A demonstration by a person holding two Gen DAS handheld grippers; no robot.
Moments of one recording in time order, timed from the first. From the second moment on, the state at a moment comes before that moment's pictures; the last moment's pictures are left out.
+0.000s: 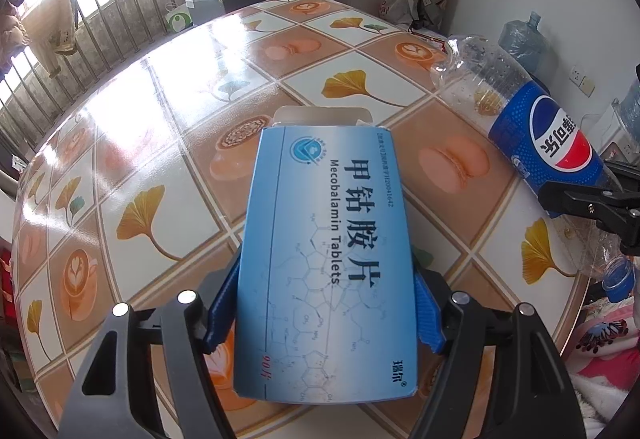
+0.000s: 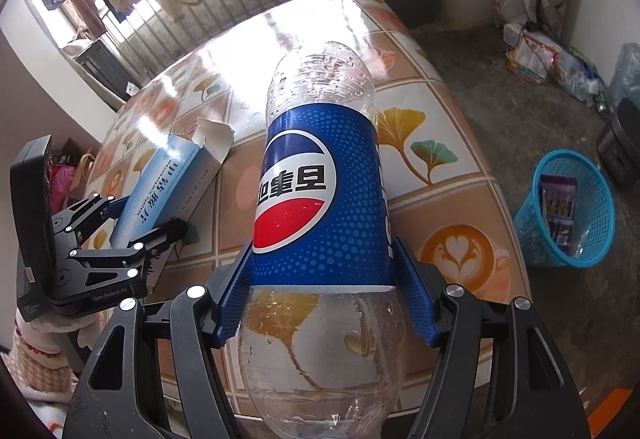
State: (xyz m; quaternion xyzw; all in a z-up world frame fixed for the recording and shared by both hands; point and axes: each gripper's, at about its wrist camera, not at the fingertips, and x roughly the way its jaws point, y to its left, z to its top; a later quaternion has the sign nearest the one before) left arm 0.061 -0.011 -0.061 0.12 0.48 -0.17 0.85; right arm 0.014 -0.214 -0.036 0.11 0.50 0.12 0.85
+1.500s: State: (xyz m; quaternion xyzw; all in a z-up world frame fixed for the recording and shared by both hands) left arm 0.148 -0.282 0.000 0.14 0.46 -0.44 0.76; right arm -0.062 -0.442 -0.083 0.56 0.29 -0.06 0.77
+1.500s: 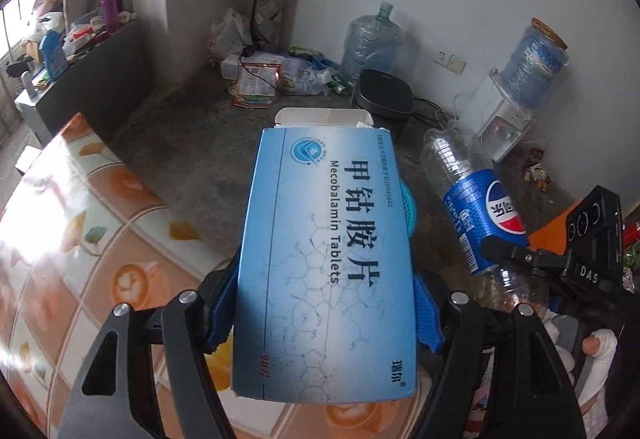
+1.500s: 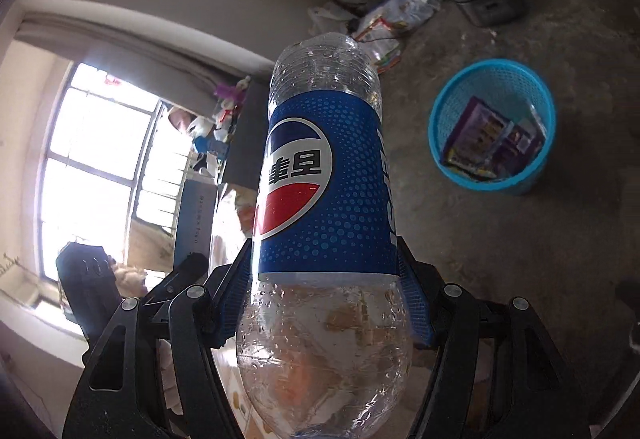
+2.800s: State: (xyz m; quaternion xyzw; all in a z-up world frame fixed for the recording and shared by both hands) left arm 0.123 -0.293 0.059 0.10 0.35 -0.39 0.85; right arm -0.018 -0.456 -0.057 0.34 0.25 -0.20 0.89
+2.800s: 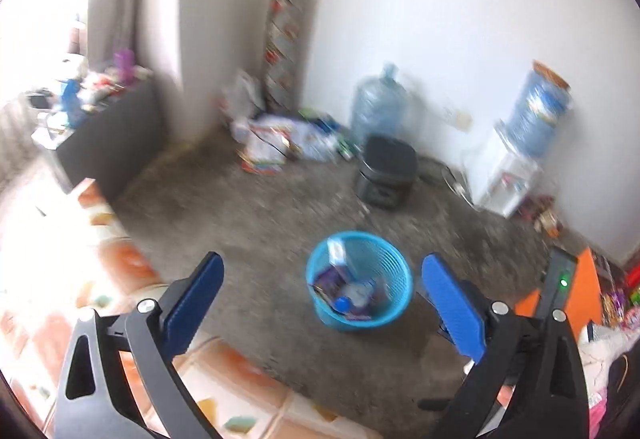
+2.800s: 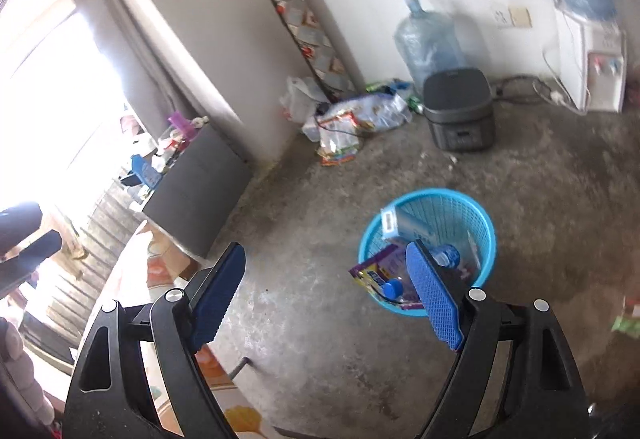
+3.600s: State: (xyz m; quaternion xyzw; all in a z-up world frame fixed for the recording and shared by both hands) left arm 0.024 -0.029 0.063 0.03 0.29 -0.04 0.96; right arm -0.042 -0.249 0.050 0.01 0.17 -0.06 0.98
